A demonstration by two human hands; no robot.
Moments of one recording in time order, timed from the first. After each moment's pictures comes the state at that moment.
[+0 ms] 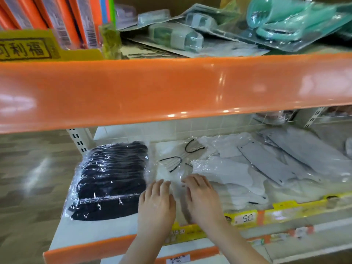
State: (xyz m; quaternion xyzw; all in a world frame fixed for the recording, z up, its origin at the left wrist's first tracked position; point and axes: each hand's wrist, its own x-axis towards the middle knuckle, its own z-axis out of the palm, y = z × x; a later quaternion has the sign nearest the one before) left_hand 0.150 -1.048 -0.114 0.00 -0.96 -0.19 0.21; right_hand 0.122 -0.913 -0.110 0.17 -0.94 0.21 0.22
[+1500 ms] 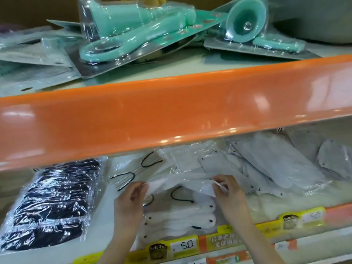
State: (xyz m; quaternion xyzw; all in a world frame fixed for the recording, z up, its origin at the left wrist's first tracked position) left_hand 0.097 -0.941 -0.088 0.13 -0.81 -0.53 0.20; right_hand 0.060 -0.695 -0.115 0.01 -0.86 0.49 0.17
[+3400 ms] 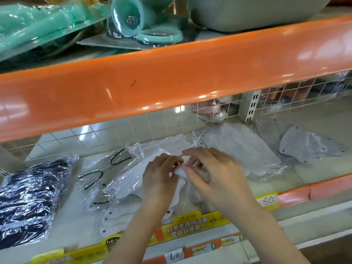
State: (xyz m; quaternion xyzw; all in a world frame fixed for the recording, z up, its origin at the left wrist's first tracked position) left_hand 0.066 -0.777 -0.046 -0.11 -0.89 -0.32 0.30; right_hand 0.093 -0.624 0.006 0.23 -0.87 0.31 0.30
